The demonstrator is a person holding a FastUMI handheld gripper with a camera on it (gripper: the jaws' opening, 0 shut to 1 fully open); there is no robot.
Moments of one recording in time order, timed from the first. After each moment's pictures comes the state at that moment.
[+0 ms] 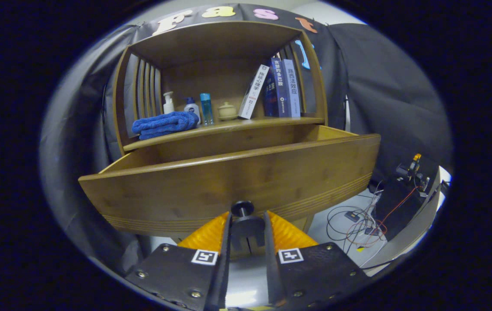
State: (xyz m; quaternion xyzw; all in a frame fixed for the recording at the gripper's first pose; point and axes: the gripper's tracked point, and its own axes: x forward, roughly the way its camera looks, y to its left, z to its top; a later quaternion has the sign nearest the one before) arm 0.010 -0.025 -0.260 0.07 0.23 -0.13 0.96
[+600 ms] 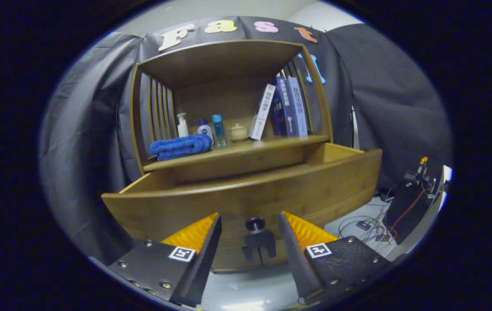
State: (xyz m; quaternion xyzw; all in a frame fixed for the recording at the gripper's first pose) arm 0.009 -0.015 -0.207 0.08 0.16 -0.10 0.98
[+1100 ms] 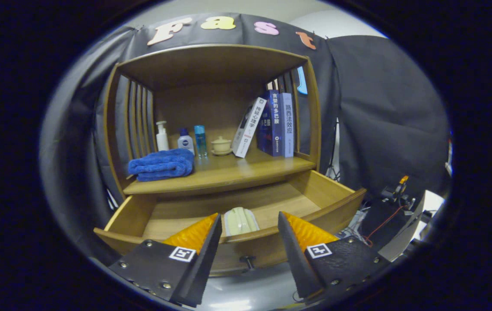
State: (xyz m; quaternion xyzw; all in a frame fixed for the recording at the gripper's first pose) arm 0.060 -0.031 -0.149 0.03 0.21 -0.18 0.96
